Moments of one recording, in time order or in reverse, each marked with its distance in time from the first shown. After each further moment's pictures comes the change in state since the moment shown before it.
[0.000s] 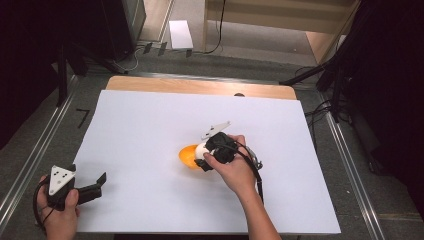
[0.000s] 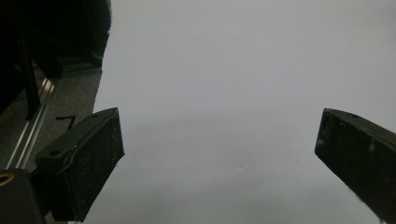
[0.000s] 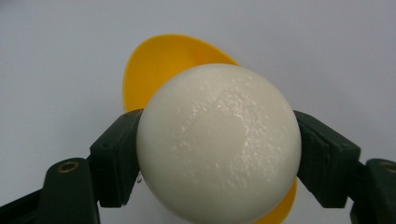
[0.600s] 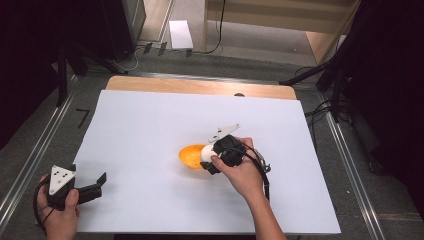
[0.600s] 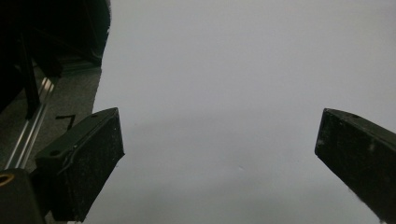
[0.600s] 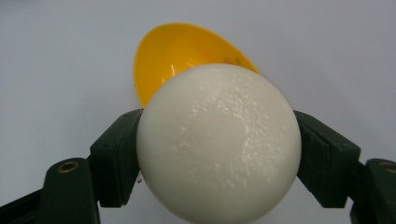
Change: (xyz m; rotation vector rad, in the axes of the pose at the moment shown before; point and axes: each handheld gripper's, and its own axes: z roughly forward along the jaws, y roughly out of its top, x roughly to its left) left arm 0.000 0.000 0.000 0.004 -0.002 -0.002; right arm -0.002 -0.013 -0.018 -0.024 0.014 -0.014
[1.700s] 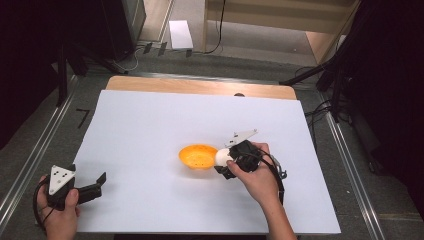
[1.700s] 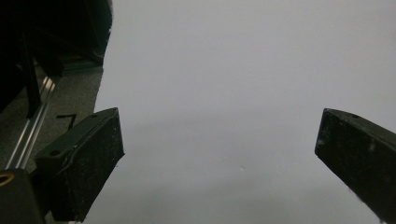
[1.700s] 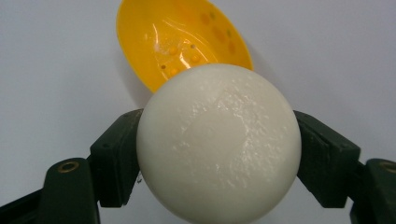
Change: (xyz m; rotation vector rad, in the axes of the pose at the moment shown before) left arm 0.001 0.000 0.000 0.002 0.003 -0.003; right arm -0.011 -0.031 -0.025 0.005 -0.025 0.023
